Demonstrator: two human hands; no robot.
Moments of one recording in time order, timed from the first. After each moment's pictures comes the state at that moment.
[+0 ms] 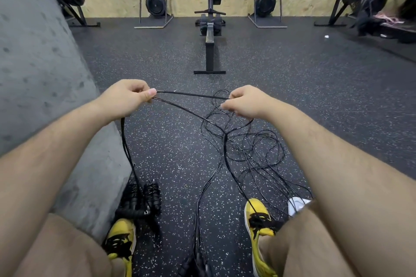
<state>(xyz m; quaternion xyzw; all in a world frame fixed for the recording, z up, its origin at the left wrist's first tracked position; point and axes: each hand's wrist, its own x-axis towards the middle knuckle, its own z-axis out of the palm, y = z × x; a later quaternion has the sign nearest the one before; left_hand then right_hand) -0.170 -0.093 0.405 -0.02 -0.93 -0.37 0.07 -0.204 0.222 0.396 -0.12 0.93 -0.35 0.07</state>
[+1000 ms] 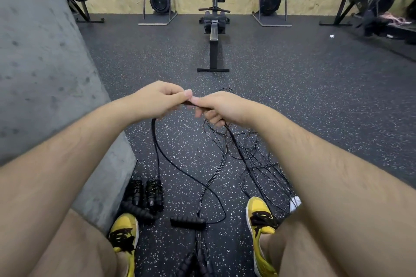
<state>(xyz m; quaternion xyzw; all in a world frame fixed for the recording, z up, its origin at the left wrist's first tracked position) -0.159 -0.045 0.410 -0.13 -0.90 -0.41 -0.05 -0.190 0.162 0.390 -0.22 0.80 -0.50 0.25</state>
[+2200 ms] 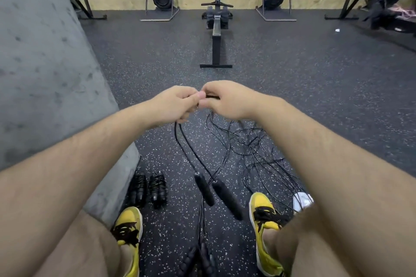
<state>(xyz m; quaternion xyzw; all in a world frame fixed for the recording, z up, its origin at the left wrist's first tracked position) -0.160 -0.022 0.385 -0.15 -0.86 -0.49 -0.09 -0.171 0.166 0.411 -0.30 0.92 -0.23 0.04</state>
